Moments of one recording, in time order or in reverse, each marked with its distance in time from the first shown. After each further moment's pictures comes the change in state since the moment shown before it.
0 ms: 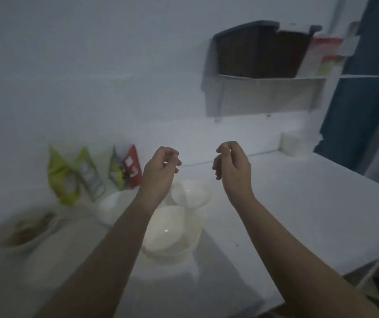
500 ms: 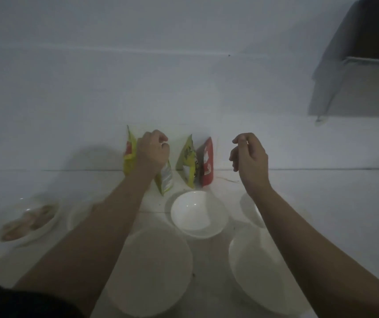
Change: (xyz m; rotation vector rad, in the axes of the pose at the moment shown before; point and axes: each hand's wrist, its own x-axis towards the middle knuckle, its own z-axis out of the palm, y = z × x) left_hand 0.149 -0.151 -0.222 0.707 0.316 -0.036; right_hand 0.047 0.060 0.231 -0.015 -0.219 0.004
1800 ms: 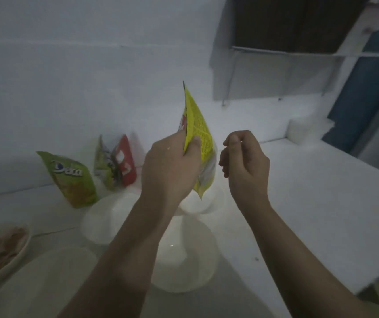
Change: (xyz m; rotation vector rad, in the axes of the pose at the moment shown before) left_hand -0.146 0.247 0.016 -0.281 -0.220 0.266; right_hand -0.061 -0.044 -0.164 -0.174 0.303 -0.174
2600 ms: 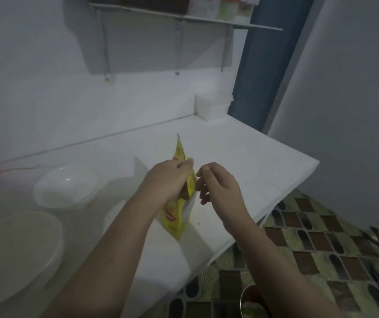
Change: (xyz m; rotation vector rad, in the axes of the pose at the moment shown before) left_hand -0.072 0.136 0.244 -0.122 -0.671 -0.164; right_hand -0.030 0.112 -0.268 -0.079 -0.111 0.552
